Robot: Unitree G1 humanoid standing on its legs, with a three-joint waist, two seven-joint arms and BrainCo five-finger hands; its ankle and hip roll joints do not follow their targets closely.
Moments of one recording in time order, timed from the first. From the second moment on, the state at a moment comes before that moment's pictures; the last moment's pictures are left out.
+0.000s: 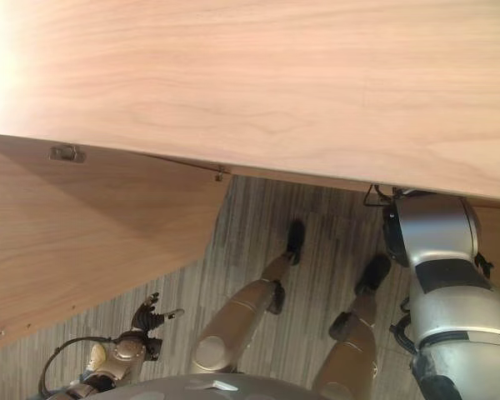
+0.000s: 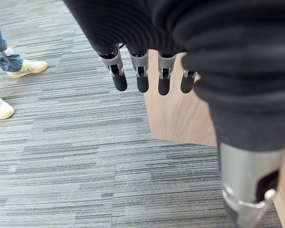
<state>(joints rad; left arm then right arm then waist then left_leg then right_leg) -0.08 0.26 -0.42 1.10 -0.32 -0.25 0.04 -1.29 -0.47 0.18 1.48 0.85 -0.18 -0.48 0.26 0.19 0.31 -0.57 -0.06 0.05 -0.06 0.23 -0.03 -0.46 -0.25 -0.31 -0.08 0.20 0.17</state>
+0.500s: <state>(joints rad) -0.17 0.26 -0.31 1.14 -0.31 -0.23 0.06 -0.76 -0.27 0.19 1.17 0.60 -0.22 -0.39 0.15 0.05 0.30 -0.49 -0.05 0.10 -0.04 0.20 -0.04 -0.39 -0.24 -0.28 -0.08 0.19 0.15</state>
